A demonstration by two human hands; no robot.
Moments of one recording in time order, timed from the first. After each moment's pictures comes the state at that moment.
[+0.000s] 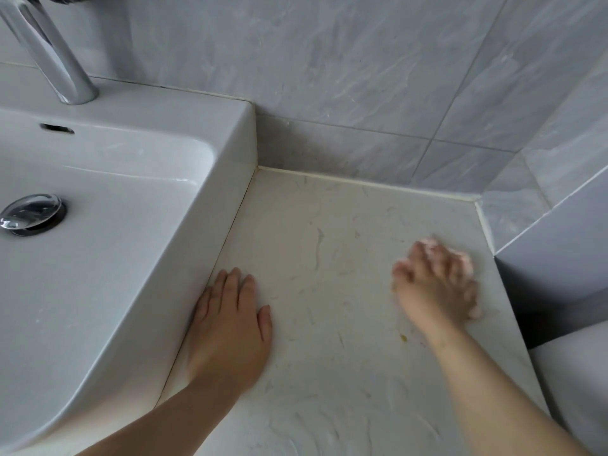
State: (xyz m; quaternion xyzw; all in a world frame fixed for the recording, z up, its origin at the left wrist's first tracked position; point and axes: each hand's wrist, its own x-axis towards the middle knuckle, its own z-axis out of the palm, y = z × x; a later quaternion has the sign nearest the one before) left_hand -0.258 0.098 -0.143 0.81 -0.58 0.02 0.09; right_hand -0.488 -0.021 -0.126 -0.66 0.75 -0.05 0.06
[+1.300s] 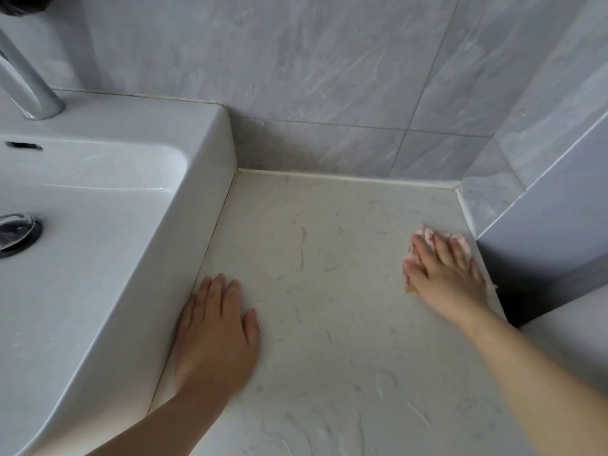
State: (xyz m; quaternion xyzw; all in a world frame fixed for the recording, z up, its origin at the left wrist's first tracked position) left_hand -0.257 0.100 -0.141 0.80 -0.59 0.03 0.11; right_hand -0.541 -0.037 -0.125 -0.71 0.69 -0.02 0.10
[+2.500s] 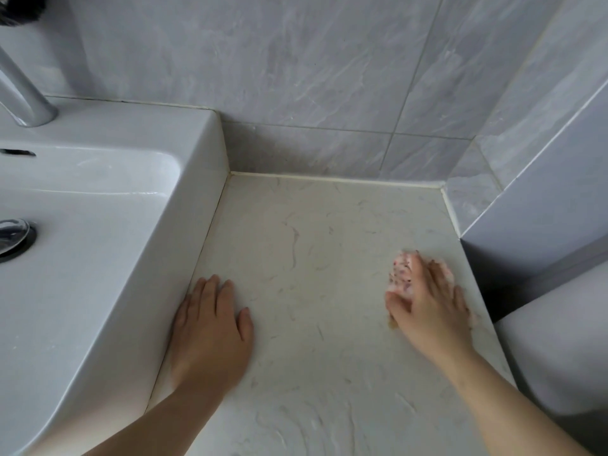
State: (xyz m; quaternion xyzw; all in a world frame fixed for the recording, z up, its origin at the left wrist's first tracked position) left_hand -0.259 0.100 -0.138 0.81 -0.58 0.01 0.11; right_hand -0.526 0.022 -0.126 -0.70 0.70 -0.08 0.11
